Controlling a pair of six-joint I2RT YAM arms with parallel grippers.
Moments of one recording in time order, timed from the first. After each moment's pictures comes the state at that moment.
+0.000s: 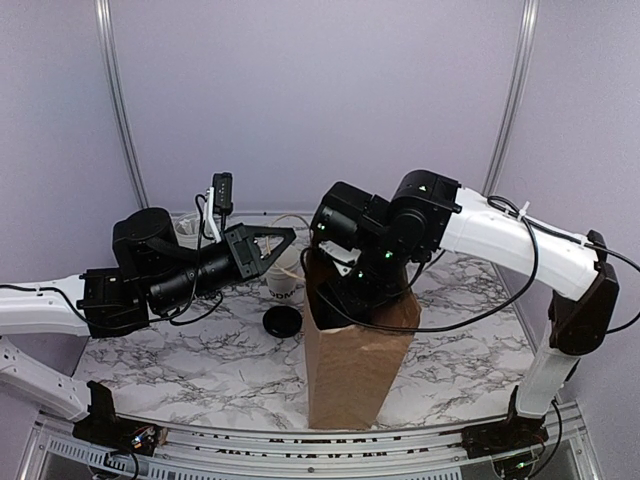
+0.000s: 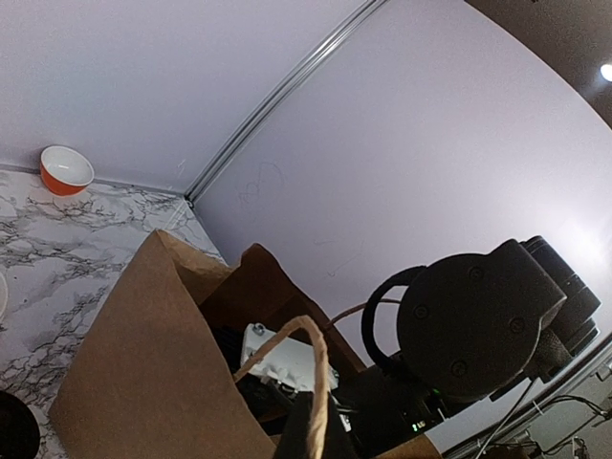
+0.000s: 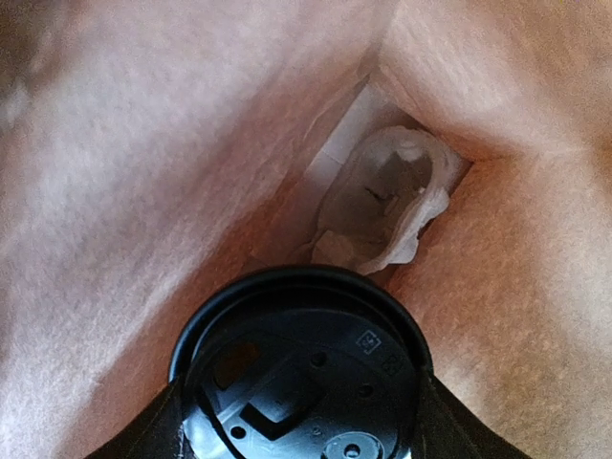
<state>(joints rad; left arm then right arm) -1.15 1.16 0.91 0.29 -0.17 -0.78 1.14 1.77 1.87 -1.34 0.03 0.58</state>
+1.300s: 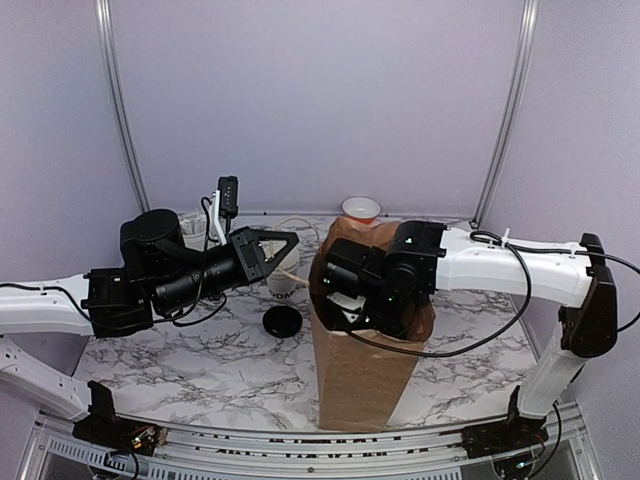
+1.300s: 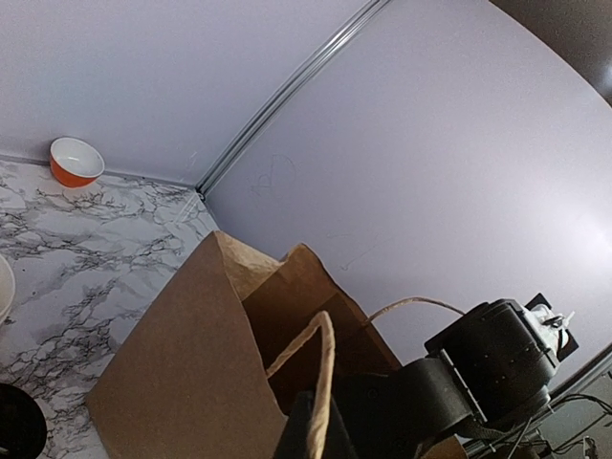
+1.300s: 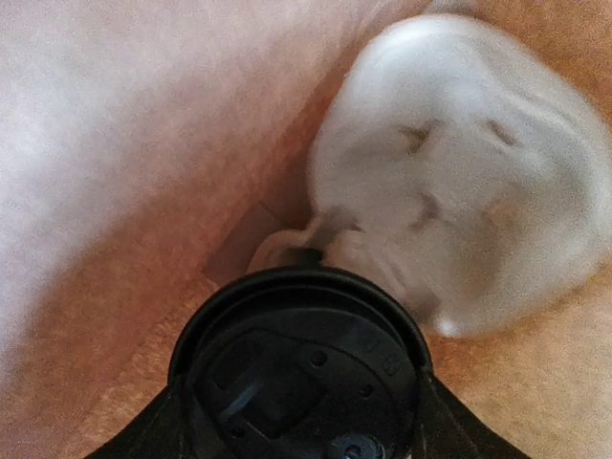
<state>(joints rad) -1.15 1.18 0.92 0.27 -0.18 -0.78 1.15 1.71 1.54 -1.22 -0.08 0.58</state>
